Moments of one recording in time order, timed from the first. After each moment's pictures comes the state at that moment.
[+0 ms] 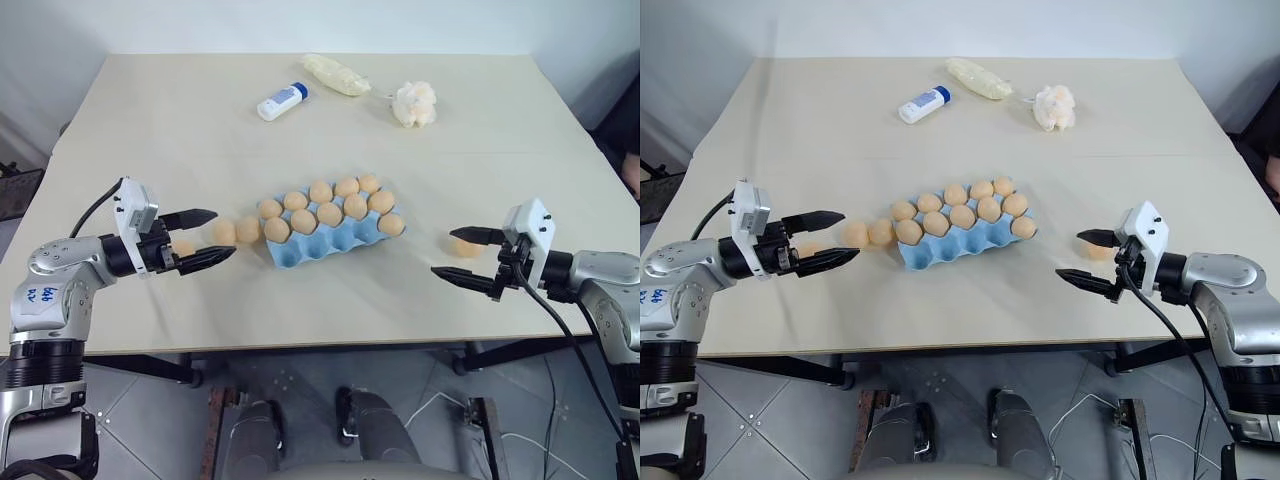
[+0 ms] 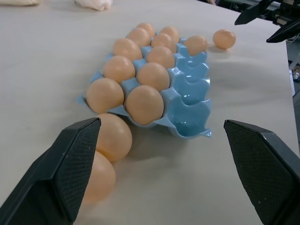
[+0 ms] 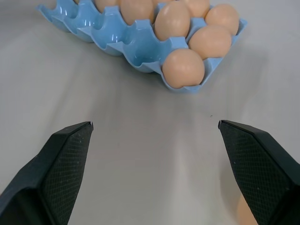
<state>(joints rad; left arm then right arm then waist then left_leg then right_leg) -0.42 0.75 0.19 0.17 -0.50 0.38 -1.12 -0.30 -0.84 -0.13 -0.02 0.45 0.41 1.07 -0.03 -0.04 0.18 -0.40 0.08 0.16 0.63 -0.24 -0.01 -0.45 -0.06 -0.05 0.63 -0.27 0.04</state>
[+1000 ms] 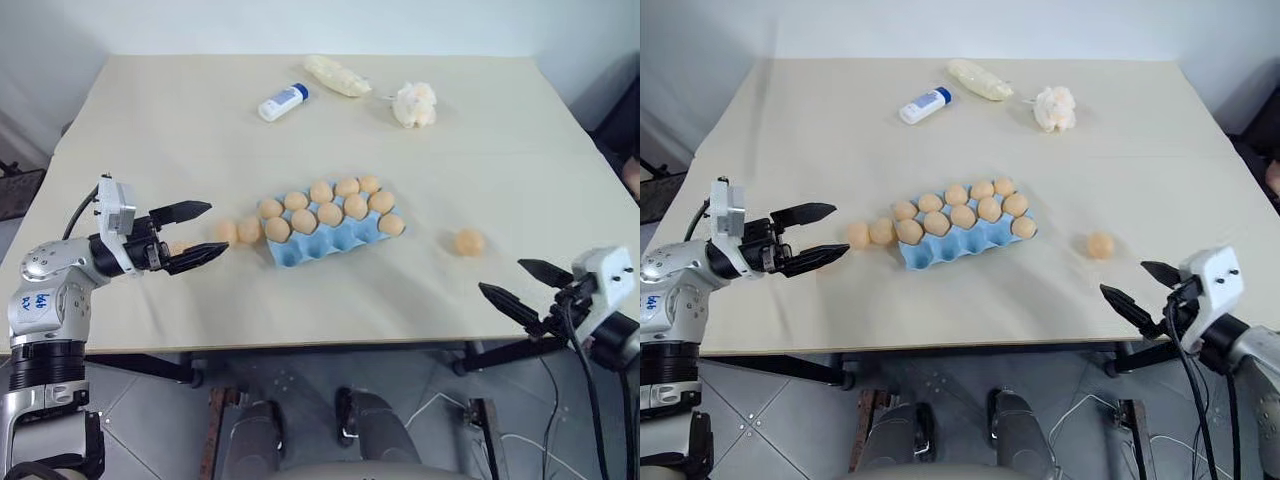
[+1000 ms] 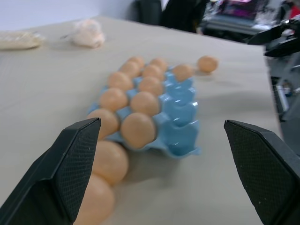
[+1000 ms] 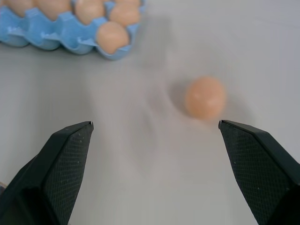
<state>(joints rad) -0.42 0.72 0.25 0.24 -0.55 0.25 -1.24 0.23 -0.69 -0.59 -0.52 0.61 0.66 0.69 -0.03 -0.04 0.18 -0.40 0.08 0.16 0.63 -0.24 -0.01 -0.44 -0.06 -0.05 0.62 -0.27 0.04</state>
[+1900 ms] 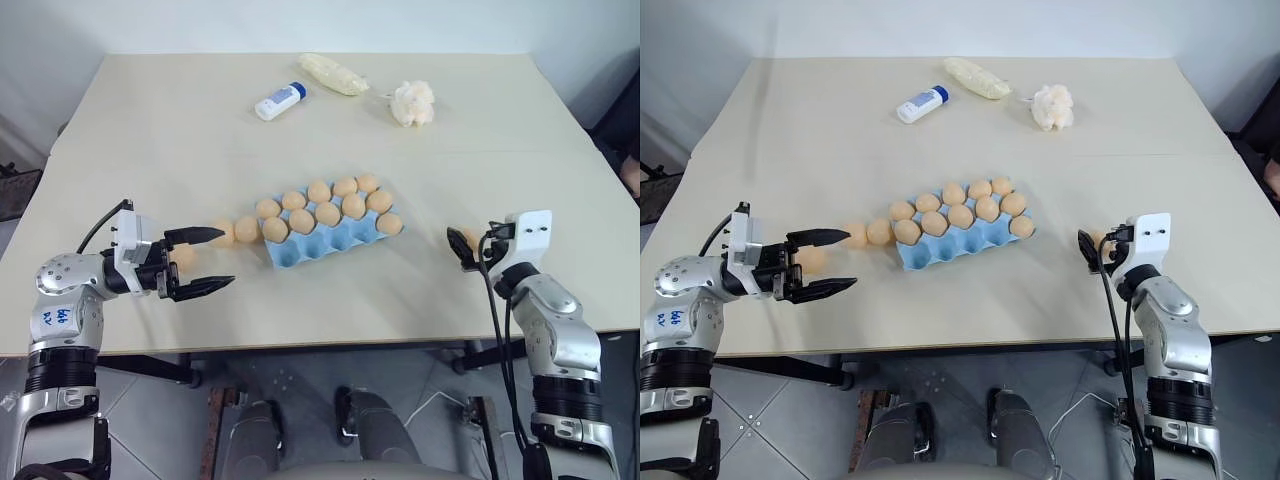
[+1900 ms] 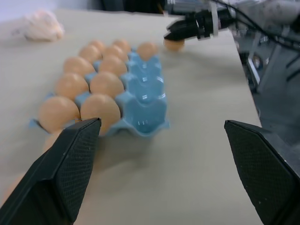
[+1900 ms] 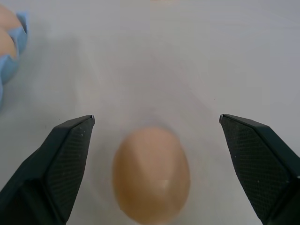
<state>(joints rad) -0.40 0.71 0.20 0.33 -0.46 0.02 -1.39 -0.30 -0.41 -0.27 0.09 0.29 0.36 0.36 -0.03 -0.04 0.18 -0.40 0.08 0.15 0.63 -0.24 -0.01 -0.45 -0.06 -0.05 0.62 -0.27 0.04</state>
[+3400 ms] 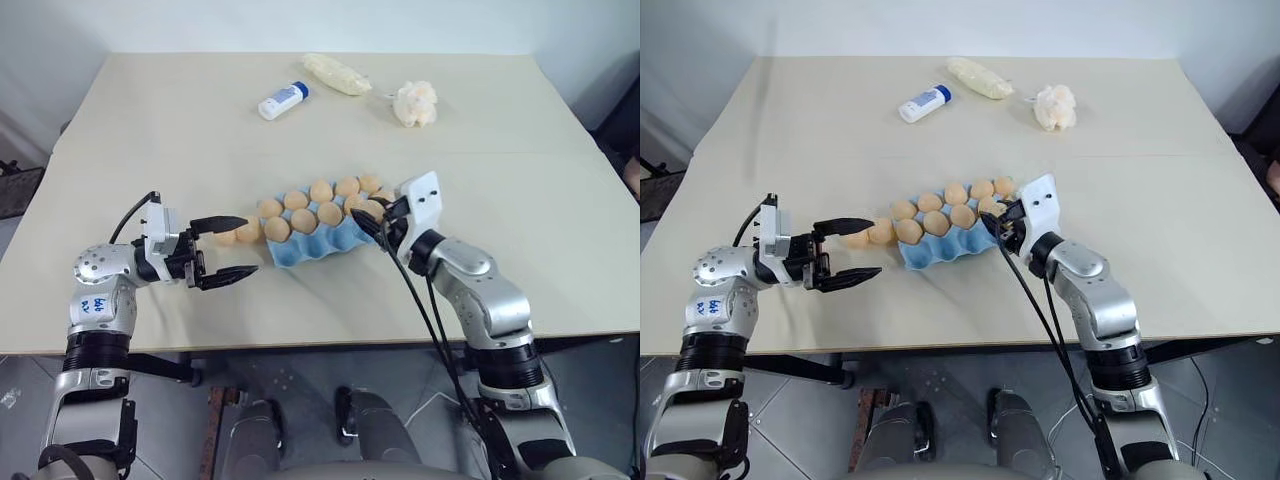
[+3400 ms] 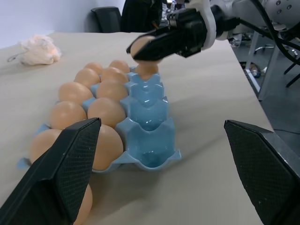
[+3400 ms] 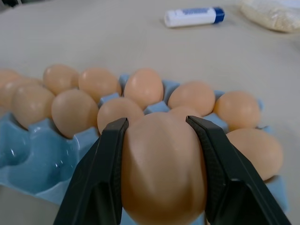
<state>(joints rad) -0.48 0.59 0.15 0.39 -0.45 -0.08 -1.35 -0.49 -0.28 0.08 -0.11 0.29 0.55 0.41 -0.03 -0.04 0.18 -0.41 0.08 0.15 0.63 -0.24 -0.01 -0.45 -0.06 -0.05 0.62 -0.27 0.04</state>
